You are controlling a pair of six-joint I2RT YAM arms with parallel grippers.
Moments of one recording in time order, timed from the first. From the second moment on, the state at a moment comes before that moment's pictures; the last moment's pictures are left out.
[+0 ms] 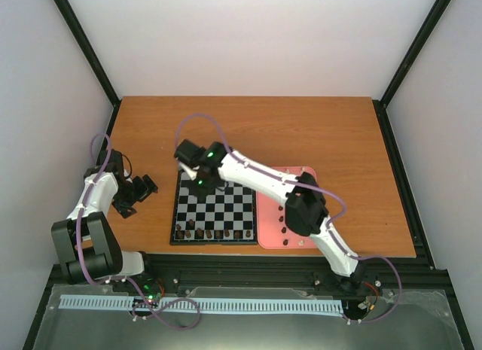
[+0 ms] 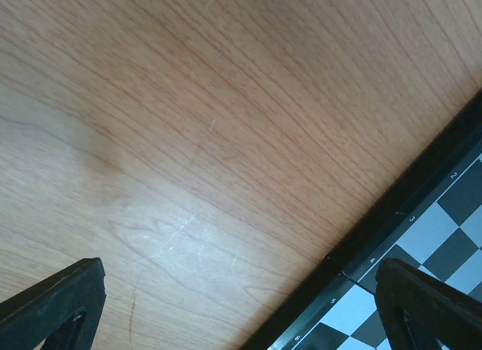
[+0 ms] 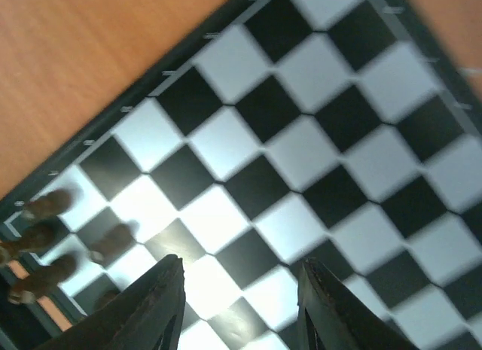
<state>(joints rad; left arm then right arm) 0.28 1.34 0.85 -0.91 0.21 -0.50 1.07 2.32 2.21 -1.15 -0.04 0.15</state>
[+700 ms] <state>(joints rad) 0.28 1.36 0.86 -0.91 0.21 -0.50 0.74 1.99 1.56 -1.09 0.13 0.25</state>
